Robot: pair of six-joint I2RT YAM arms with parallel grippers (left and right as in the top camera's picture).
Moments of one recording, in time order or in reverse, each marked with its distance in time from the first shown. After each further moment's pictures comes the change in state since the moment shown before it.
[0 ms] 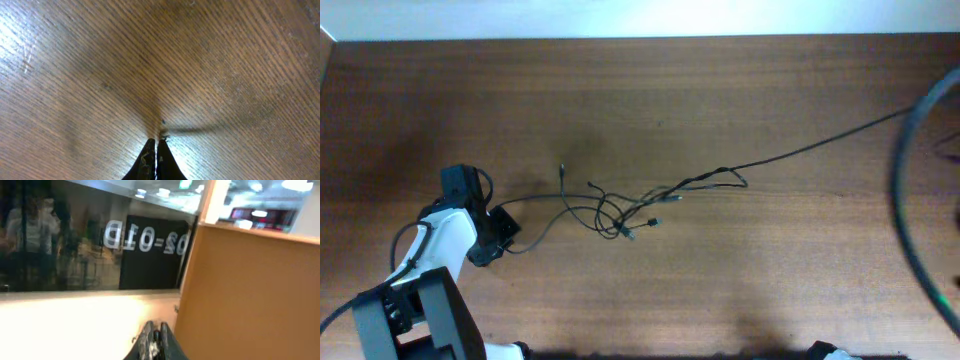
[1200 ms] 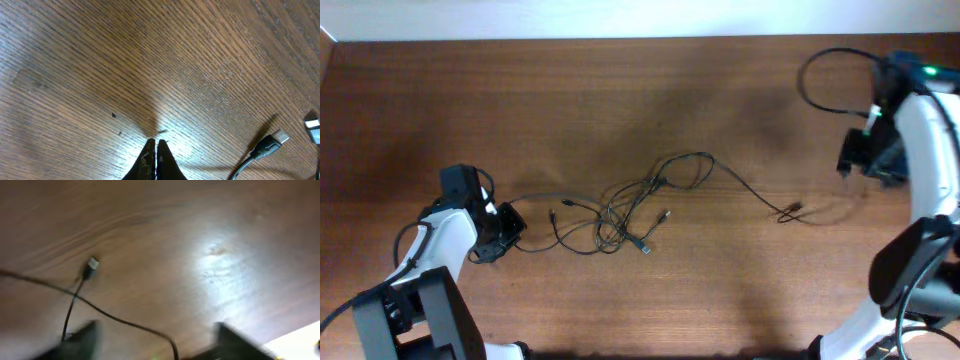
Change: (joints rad) left arm 0.000 0.002 -0.003 0.027 0.151 0.061; right arm -1.044 0.609 -0.532 -0.932 -1.104 0.861
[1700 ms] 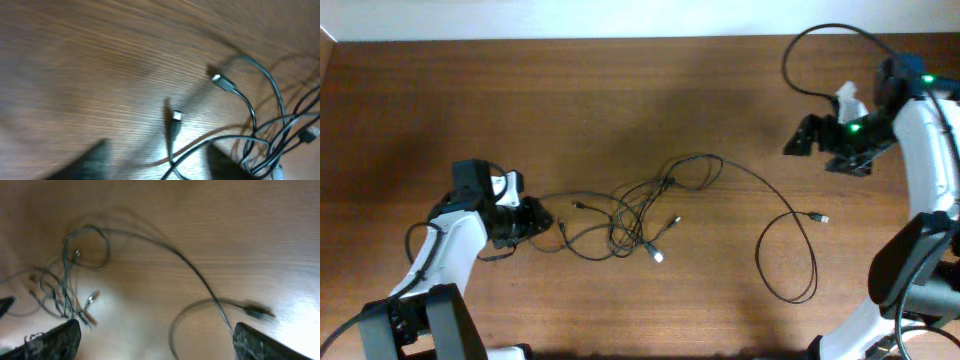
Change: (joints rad) left arm -0.097 -0.058 0.000 0.019 0.230 0.256; right arm 0.050 0.000 -0.080 0.197 -0.596 -0.224
